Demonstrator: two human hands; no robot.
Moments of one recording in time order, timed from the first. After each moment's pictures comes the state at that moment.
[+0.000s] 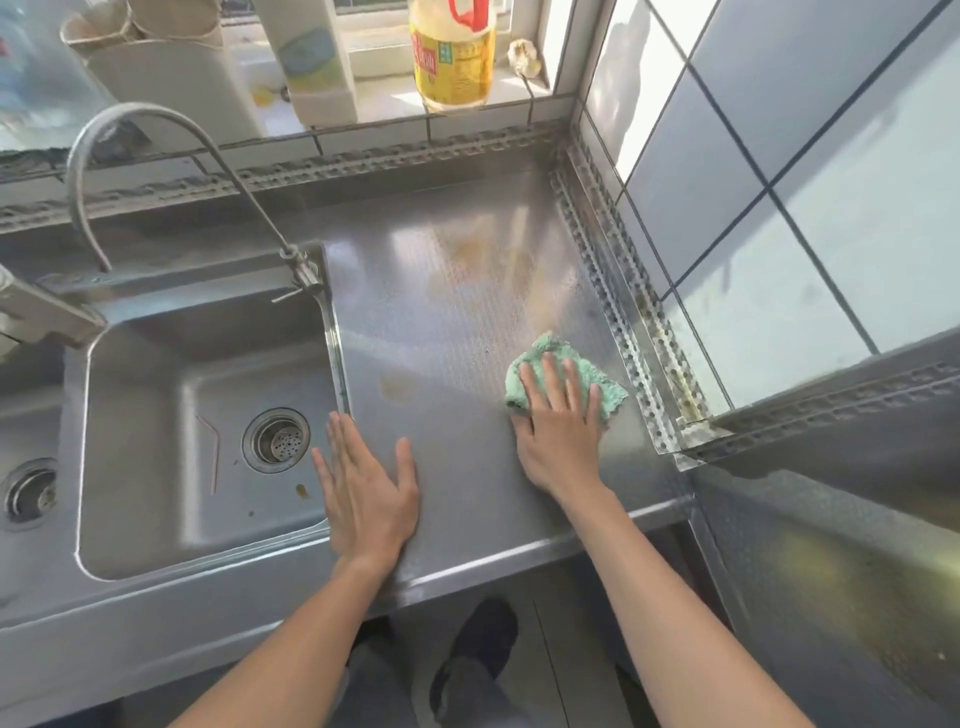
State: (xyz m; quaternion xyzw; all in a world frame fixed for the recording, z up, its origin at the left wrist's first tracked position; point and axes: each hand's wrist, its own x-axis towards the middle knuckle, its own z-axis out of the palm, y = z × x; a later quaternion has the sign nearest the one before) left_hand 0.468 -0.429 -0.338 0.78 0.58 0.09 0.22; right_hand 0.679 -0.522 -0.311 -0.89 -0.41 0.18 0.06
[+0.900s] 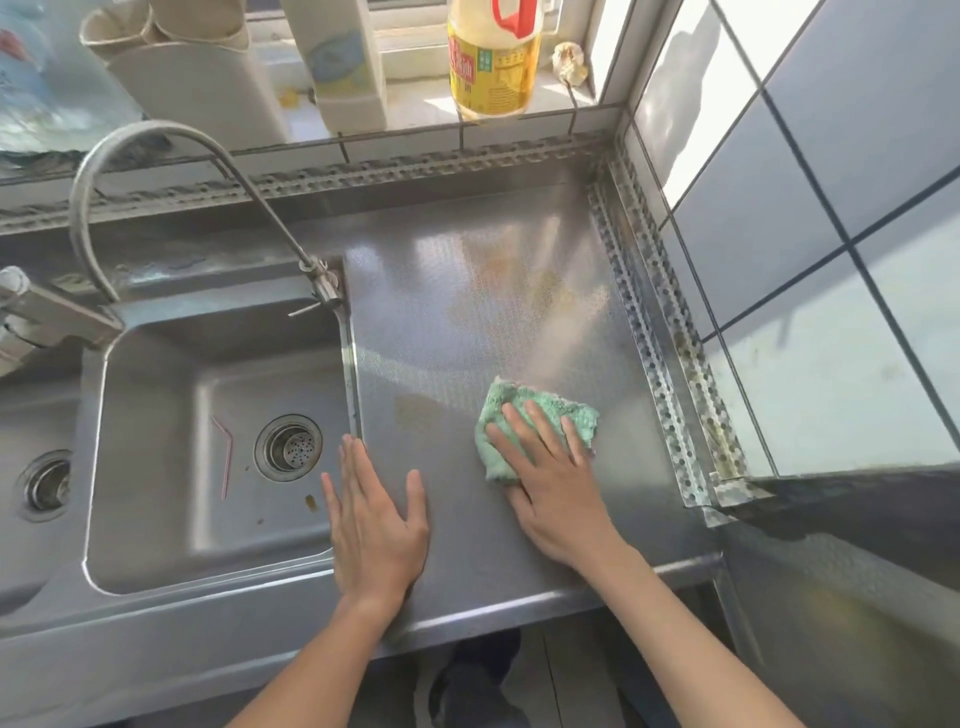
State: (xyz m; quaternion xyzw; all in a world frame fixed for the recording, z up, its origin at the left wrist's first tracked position) left_hand 0.469 -0.429 -0.337 0.77 0.60 0.08 0.21; right_hand 0.674 -0.525 -0.309 -0.78 -0.59 0.18 0.10
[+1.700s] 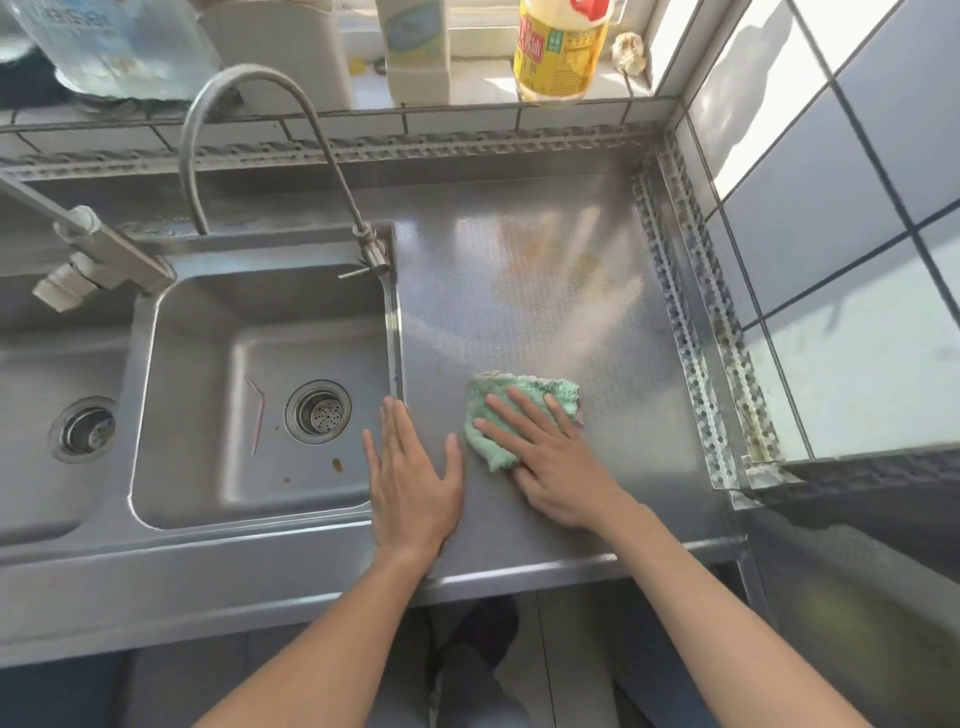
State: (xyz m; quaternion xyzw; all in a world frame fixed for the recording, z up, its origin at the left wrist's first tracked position) left_hand 0.466 -0.427 -0.335 0.77 0.58 0.09 0.23; right_hand 0.657 -0.503 -0.305 -0.69 -0.69 0.23 0.05
